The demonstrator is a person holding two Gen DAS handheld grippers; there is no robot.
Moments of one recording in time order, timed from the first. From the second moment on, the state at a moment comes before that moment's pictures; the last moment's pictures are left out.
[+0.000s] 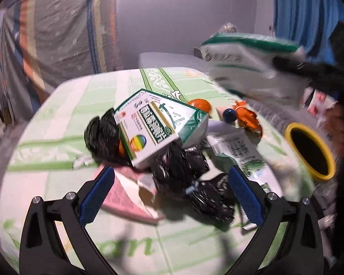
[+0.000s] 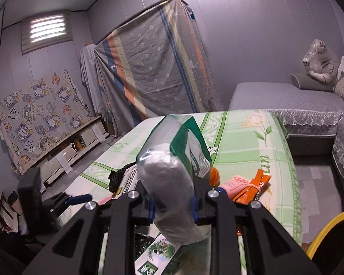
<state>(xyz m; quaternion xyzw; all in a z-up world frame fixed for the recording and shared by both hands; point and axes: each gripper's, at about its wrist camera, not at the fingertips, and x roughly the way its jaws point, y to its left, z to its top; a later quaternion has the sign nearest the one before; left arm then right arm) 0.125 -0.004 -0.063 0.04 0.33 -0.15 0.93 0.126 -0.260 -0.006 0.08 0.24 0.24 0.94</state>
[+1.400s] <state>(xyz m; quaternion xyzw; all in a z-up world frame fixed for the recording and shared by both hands) 0.147 -0.094 -0.002 0.03 0.26 -0.25 0.93 0.035 -0.387 0.005 0.15 0.19 0.04 0.97</state>
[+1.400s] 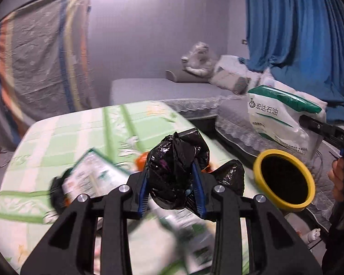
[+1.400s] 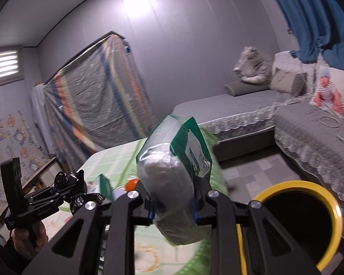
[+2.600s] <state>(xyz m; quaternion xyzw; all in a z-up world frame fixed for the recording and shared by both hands) 0.168 -0.398 -0.078 0.11 0.35 -0.40 0.84 0.003 -0.553 -0.102 0.26 0.27 -0.20 0.90</state>
